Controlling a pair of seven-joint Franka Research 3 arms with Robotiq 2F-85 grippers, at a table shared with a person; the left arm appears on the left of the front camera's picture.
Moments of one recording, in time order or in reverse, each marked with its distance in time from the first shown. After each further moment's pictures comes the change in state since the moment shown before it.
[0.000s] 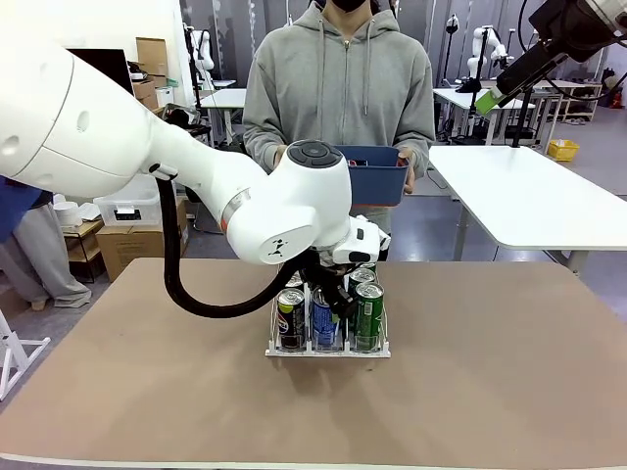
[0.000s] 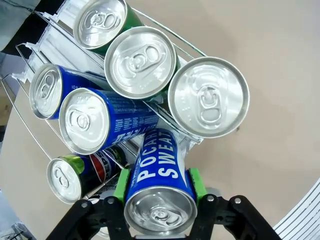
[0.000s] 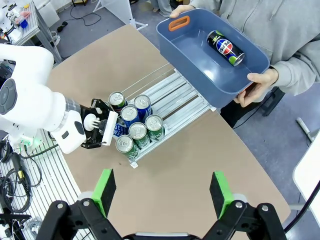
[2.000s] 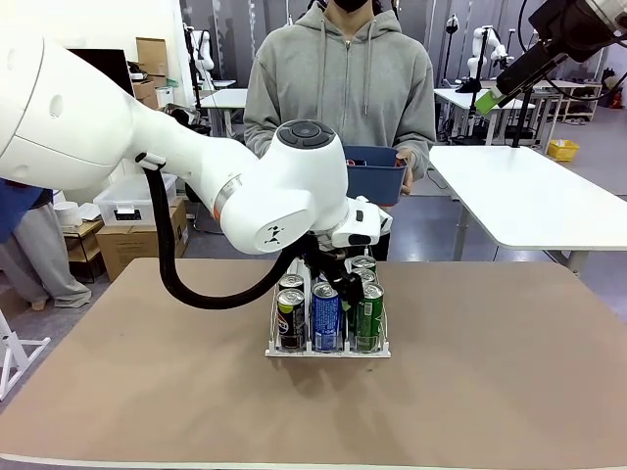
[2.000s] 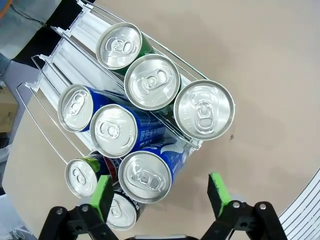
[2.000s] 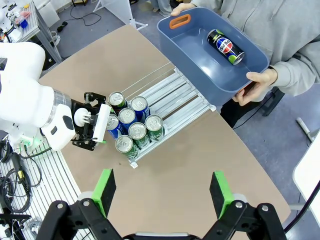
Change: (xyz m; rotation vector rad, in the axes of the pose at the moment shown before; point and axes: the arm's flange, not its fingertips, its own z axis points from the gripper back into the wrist) left arm 0.003 0.004 0.031 0.006 -0.075 0.013; right arm 0.000 0.000 0.000 0.000 0.000 0.000
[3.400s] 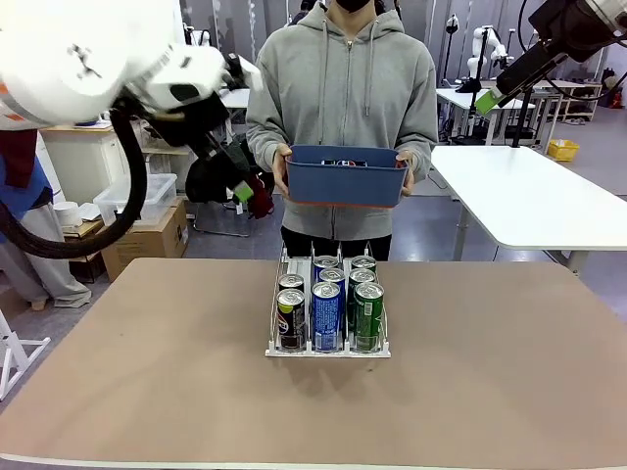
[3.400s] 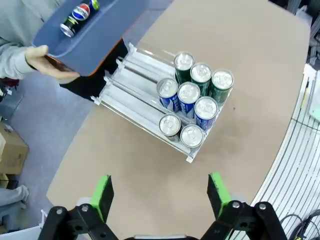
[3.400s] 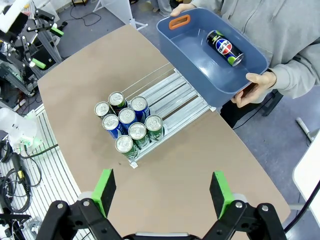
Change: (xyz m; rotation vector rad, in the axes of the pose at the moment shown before) left arm -0.104 0.162 0.215 -0.094 -0.284 -0.095; right arm 0.000 0.000 0.000 -0.001 0.000 0.000
